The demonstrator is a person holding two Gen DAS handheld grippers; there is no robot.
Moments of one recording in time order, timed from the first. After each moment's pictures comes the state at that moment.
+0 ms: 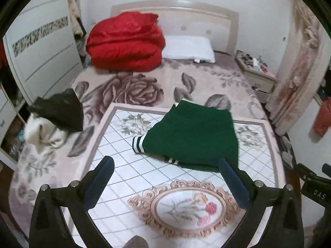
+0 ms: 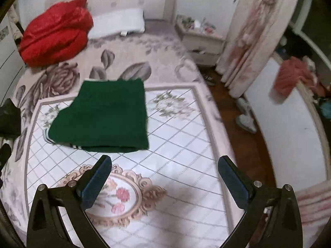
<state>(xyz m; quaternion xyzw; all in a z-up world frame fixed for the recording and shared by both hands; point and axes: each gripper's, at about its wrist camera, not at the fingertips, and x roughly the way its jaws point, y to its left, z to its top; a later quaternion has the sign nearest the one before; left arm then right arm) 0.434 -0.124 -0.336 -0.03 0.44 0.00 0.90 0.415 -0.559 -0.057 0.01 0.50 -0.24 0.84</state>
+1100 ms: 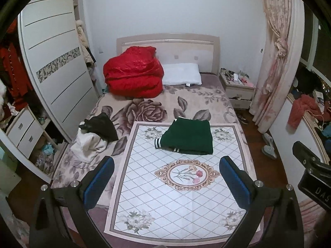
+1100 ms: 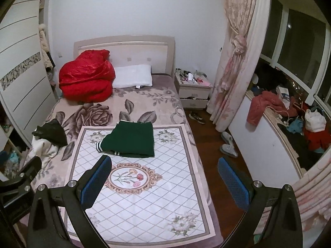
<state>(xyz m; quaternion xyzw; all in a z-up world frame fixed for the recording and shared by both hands) 0.198 -0.094 -0.061 0.01 0.39 -0.02 0.92 0.084 -0.406 0.324 -0.01 0.37 -0.21 0.90</state>
